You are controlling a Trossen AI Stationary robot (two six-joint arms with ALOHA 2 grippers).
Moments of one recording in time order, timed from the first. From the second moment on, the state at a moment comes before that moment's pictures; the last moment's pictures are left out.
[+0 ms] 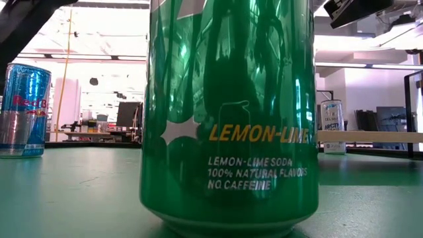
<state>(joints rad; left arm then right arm) 0.11 2.11 2.35 -1.06 -0.10 0.08 0.27 0.88 0.91 -0.72 0.21 -0.05</state>
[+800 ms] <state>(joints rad) -0.09 1.33 1.50 -1.06 -0.41 -0.33 0.27 0.88 0.91 -0.72 0.21 -0.04</state>
